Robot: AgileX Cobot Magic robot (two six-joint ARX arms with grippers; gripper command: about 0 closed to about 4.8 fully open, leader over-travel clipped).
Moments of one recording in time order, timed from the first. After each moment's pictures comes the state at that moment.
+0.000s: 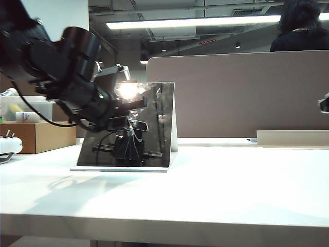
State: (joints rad) left arm -0.44 1.86 0.94 0.58 -0.02 -0.13; right arm 0.57 0.14 0.00 -0.02 0.11 0.03
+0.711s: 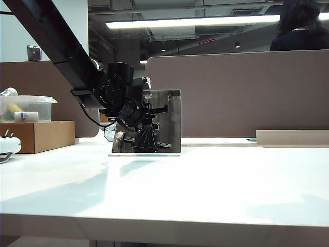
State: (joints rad) left arm -0.37 2.44 1.83 0.48 -0.04 -0.09; right arm 0.28 0.14 0.00 -0.02 0.11 0.03
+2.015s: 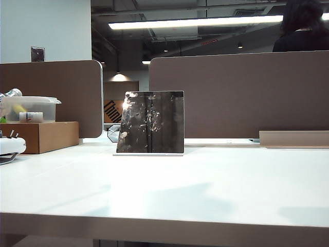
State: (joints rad) left arm -0.50 0.96 1.26 -0.25 0.25 0.03; right arm 0.03 0.00 0.00 -0.01 0.11 0.03
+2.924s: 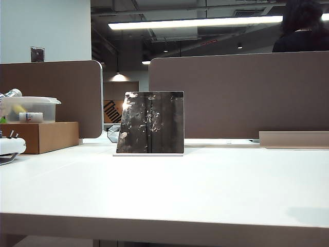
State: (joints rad) left arm -0.50 0.00 0.84 -0.81 0.18 0.02; right arm -0.02 0.00 0.00 -0.02 0.11 0.03
